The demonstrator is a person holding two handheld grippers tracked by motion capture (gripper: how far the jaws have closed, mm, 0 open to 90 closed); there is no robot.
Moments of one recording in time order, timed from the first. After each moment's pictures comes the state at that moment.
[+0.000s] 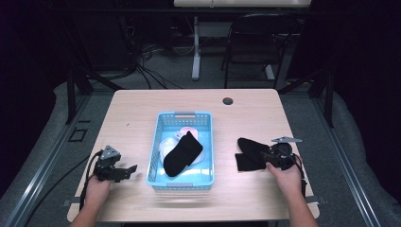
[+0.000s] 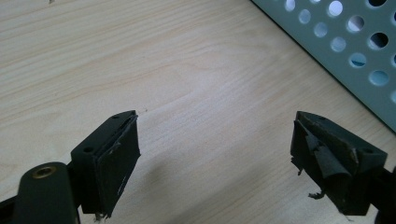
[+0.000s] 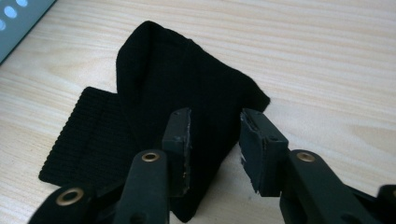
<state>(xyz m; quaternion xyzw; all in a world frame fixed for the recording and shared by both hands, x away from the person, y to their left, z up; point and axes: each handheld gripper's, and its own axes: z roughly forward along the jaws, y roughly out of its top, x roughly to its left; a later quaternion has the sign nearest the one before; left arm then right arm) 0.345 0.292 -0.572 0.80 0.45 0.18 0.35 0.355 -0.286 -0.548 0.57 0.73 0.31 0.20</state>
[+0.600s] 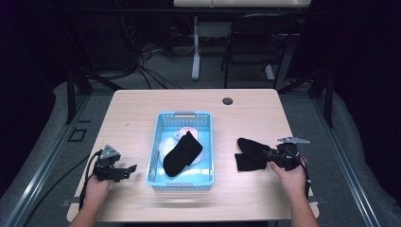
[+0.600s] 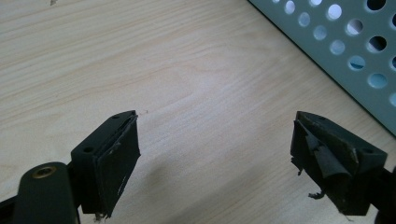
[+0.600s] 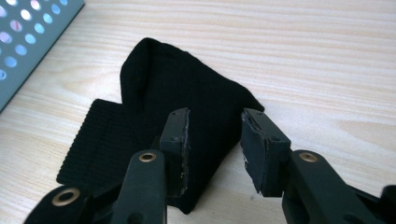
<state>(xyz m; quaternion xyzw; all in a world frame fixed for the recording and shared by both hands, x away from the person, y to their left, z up) 0.345 0.292 -0.571 0.80 0.45 0.18 0.35 0.349 -0.297 -0.539 0.59 0.71 0.34 0.19</state>
